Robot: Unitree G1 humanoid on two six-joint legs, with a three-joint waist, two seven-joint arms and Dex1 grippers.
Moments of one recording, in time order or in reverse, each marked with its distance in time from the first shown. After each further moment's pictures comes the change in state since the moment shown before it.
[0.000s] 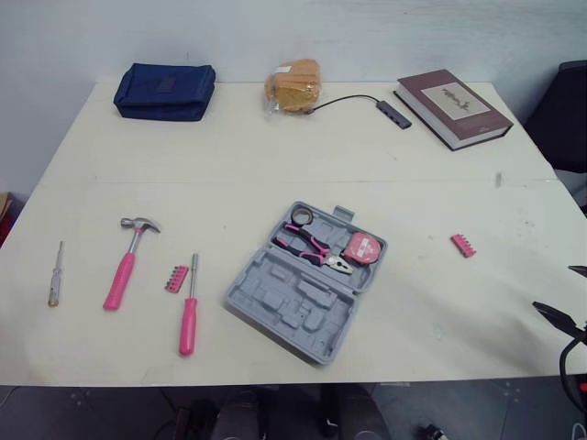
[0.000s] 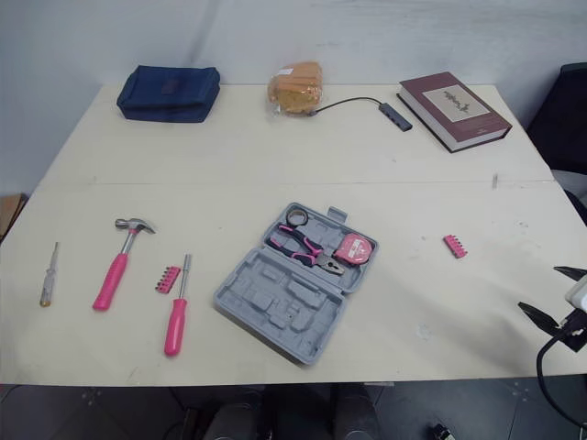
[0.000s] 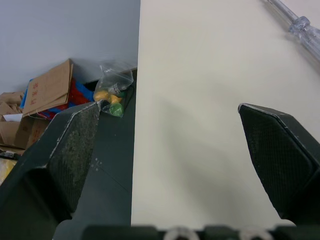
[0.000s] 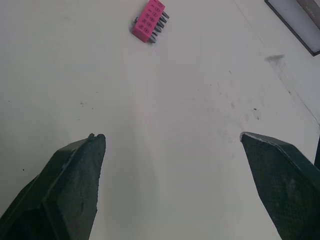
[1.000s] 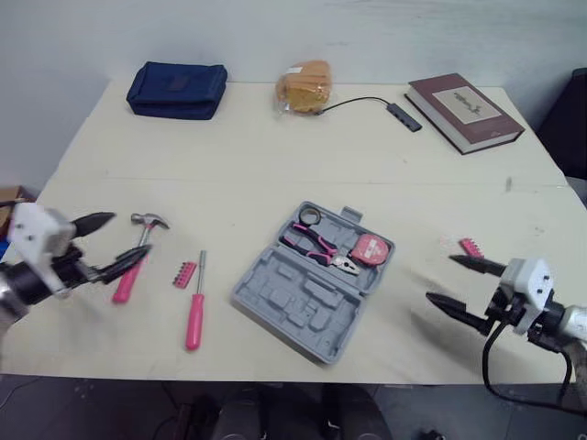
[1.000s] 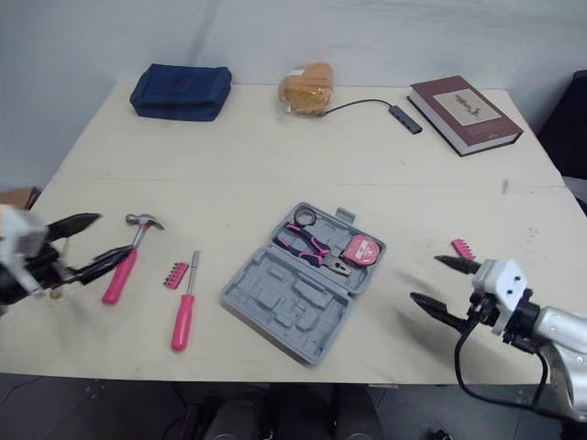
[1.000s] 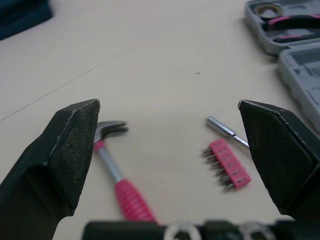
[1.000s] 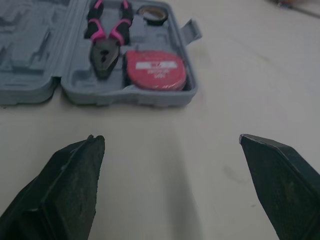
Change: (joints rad) left arm -0.137 -0.162 -0.280 -1.136 -0.191 0.636 -0.107; right arm -0.061 0.230 0.278 -0.525 0.214 0.382 0.064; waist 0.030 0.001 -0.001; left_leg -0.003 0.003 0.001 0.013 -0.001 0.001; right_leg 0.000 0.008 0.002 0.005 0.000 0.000
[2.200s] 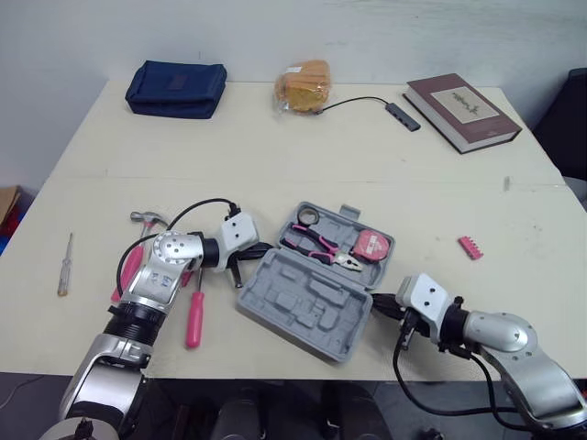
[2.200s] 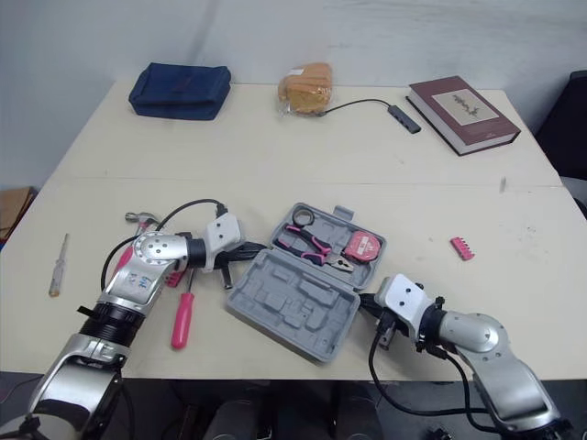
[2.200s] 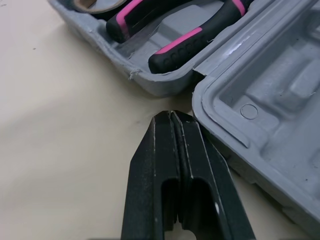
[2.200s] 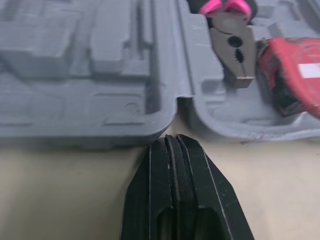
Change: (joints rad) left arm -0.522 -0.381 -0.623 0.407 0.485 -0.181 -0.117; right arm -0.117 0.071 0.331 -0.254 -0.267 0.284 -0.253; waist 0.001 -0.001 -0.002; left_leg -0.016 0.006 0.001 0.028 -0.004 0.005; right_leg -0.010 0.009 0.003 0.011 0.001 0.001
